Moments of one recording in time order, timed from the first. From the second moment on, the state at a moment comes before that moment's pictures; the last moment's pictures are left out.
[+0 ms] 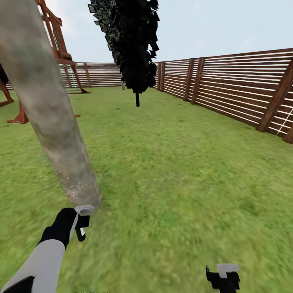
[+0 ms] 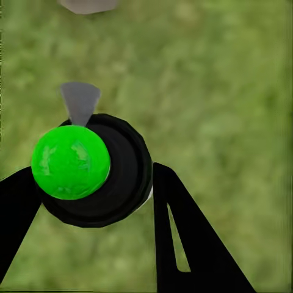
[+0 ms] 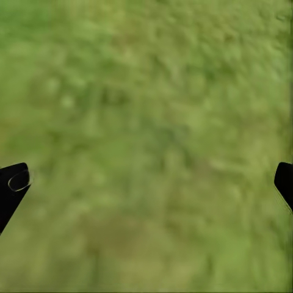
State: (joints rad) left arm -0.74 0.02 0.46 -0.65 -0.46 0.72 -0.15; right arm -0.46 -0.09 0.10 -0.06 0.03 -0.47 -0.26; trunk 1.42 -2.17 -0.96
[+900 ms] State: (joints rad) left arm -1.01 0.15 0.31 -0.67 -0.46 1.00 -0.27; right arm -0.46 -0.09 0.10 -0.06 0.03 -0.47 -0.26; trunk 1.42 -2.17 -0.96
